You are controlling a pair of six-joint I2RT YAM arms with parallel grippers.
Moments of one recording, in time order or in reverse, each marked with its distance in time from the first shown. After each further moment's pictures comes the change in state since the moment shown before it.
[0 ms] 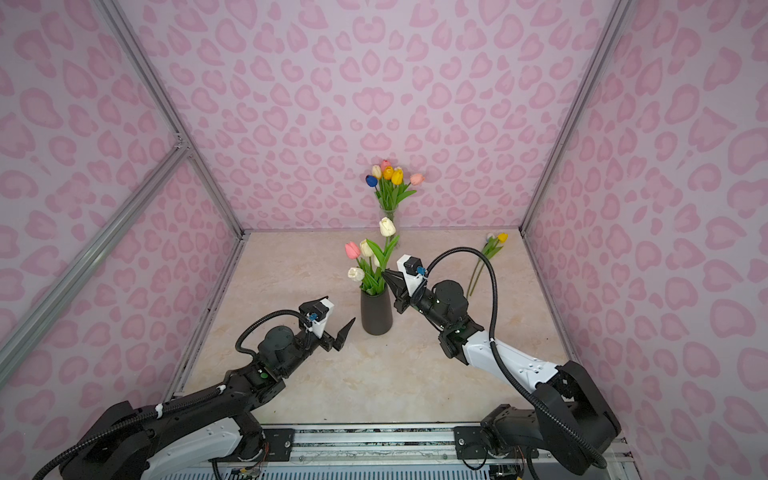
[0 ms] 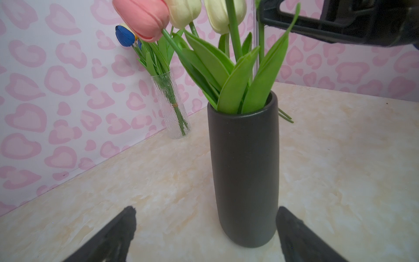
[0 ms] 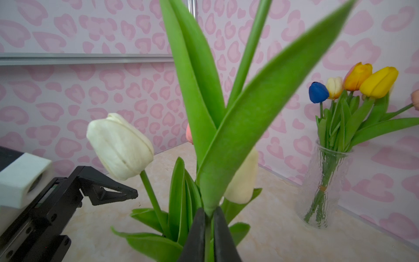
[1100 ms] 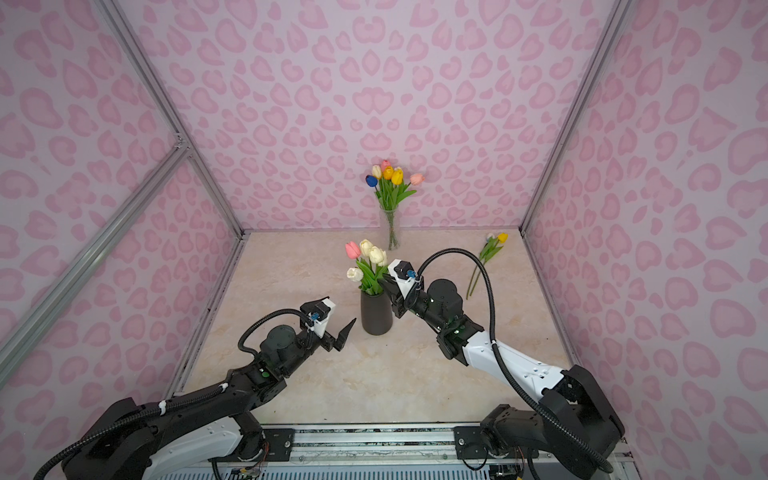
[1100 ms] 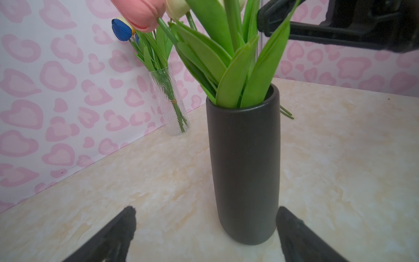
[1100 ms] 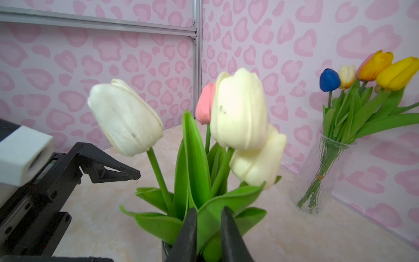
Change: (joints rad) left arm 0.000 0.021 0.004 0.000 0.000 0.000; right arm 0.042 -0.034 0.031 -0.163 0.053 -0.099
